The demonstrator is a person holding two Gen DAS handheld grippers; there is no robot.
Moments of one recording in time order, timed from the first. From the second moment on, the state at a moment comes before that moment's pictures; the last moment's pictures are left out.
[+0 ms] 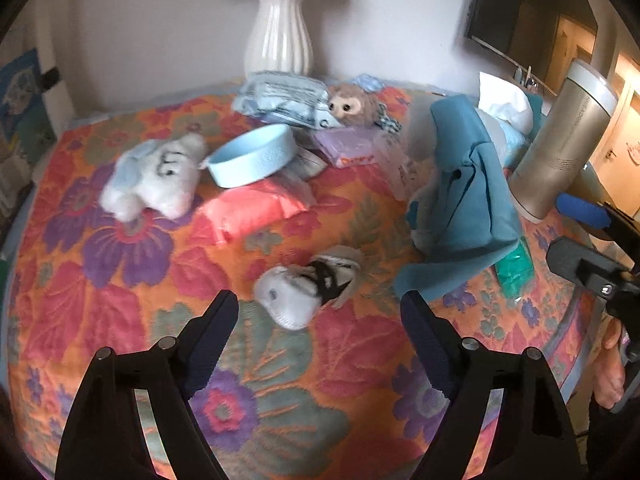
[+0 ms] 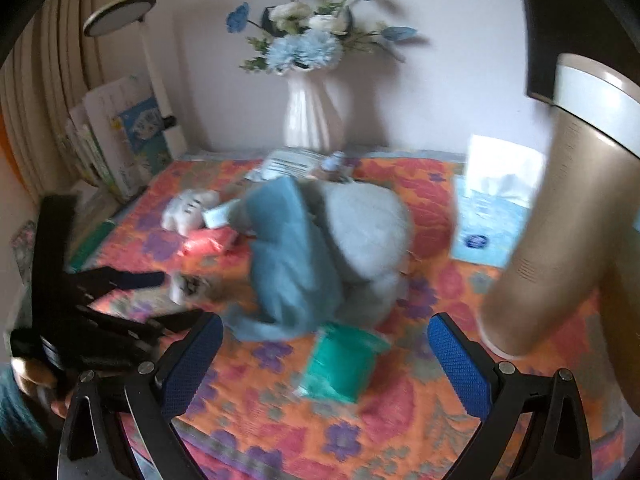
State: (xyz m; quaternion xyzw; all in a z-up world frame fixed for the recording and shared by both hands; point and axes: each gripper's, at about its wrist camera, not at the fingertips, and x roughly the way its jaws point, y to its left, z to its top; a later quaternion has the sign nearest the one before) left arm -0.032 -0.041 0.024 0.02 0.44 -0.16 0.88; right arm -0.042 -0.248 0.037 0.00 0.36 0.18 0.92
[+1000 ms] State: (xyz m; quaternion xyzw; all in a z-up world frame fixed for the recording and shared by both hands) left arm -0.073 -0.007 0.043 -0.01 0.40 -0.15 0.90; right arm -0.107 -0.175 0.009 -0.20 0.37 0.24 0.87
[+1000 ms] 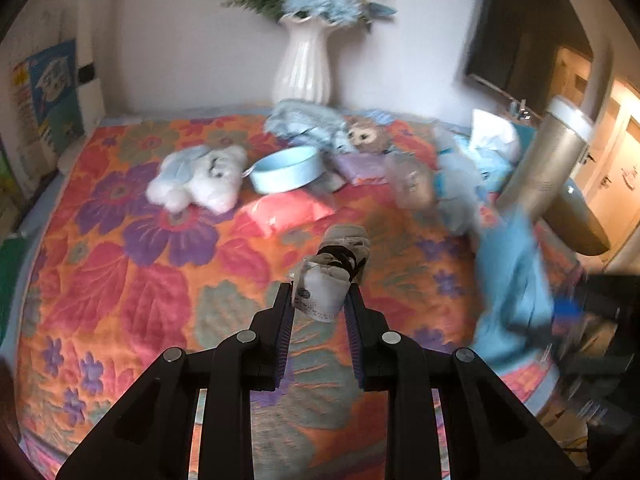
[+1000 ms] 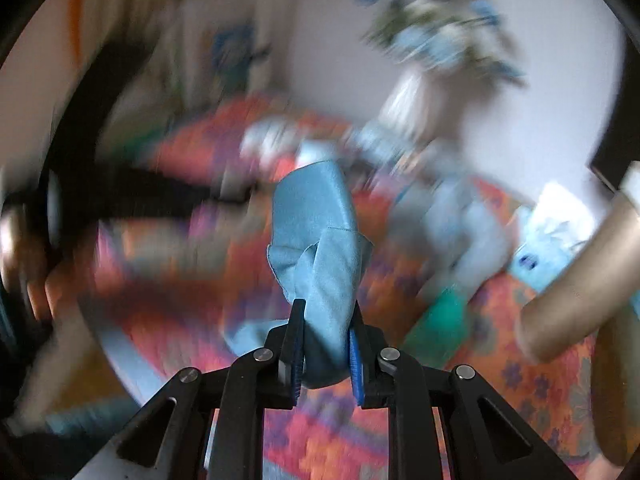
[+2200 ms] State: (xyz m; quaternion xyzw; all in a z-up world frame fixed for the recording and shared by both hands) left arm -0.102 -0.078 0.079 0.02 0.35 -0.20 0.91; right arm -0.127 -0.308 0.082 -0.06 0.31 0.17 0.93
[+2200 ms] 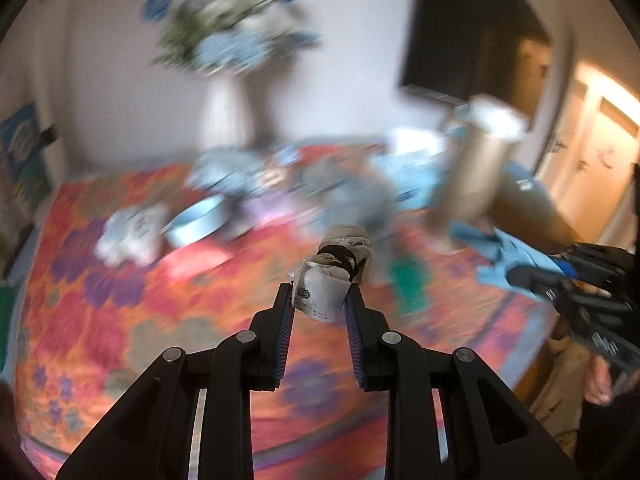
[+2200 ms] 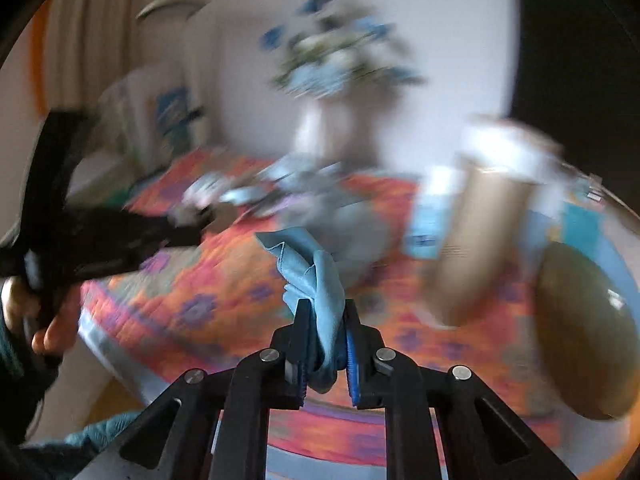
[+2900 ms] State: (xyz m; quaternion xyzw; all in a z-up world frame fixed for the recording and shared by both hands) left arm -0.086 -0.378 0.131 0.11 0.29 -0.40 0.87; right arm -0.094 -0.577 0.115 0.14 0.31 -0.12 0.93
